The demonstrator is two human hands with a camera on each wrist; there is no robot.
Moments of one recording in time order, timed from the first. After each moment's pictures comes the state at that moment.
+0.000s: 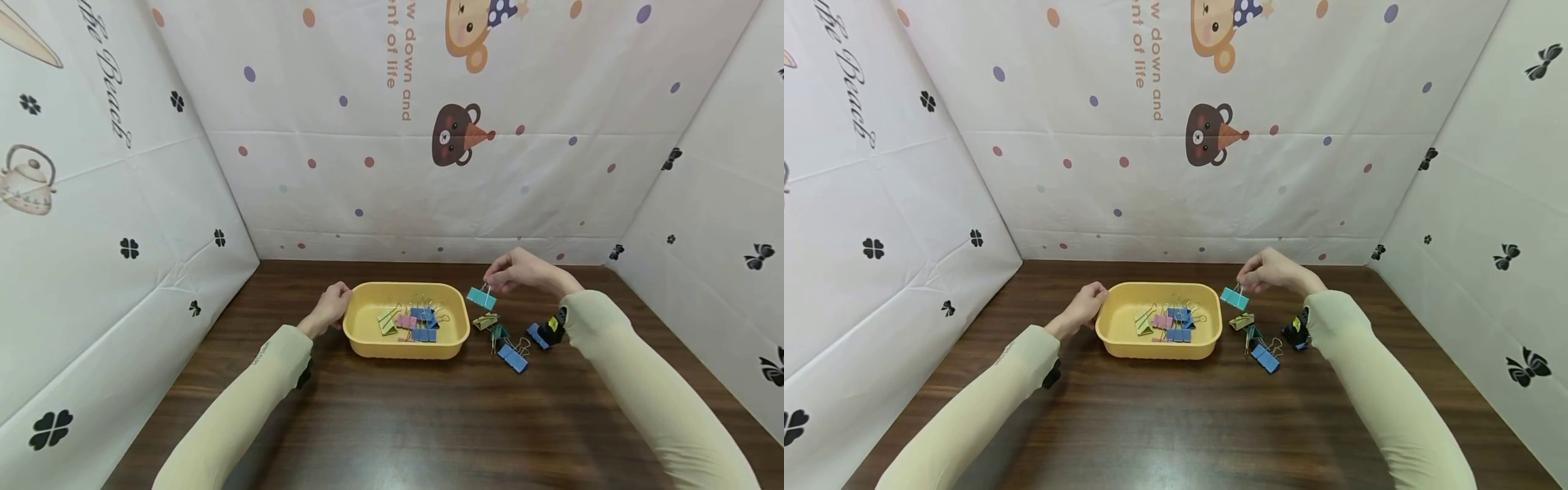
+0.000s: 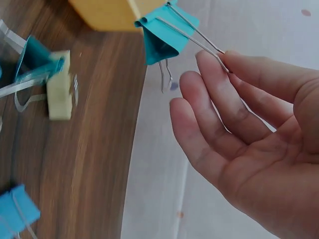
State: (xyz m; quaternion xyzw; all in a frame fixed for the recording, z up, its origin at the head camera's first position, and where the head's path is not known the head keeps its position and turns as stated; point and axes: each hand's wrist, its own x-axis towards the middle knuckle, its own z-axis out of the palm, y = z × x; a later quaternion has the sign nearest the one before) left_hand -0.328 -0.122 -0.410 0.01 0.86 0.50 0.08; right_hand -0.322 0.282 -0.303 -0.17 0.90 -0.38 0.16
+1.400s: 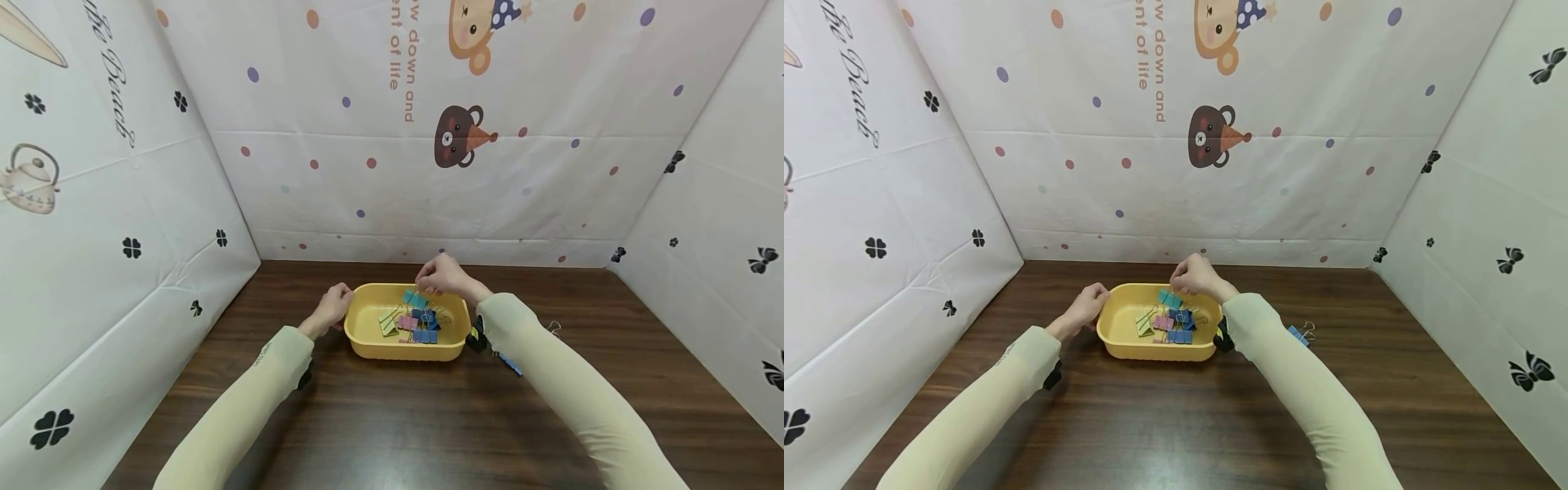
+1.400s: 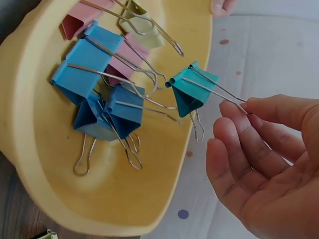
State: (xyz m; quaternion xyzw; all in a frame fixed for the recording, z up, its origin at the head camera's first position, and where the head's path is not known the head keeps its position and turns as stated) left_hand -0.328 -0.123 -0.410 0.01 0.86 0.50 0.07; right_hand -0.333 0.146 -0.331 -0.17 0.91 -0.38 0.07
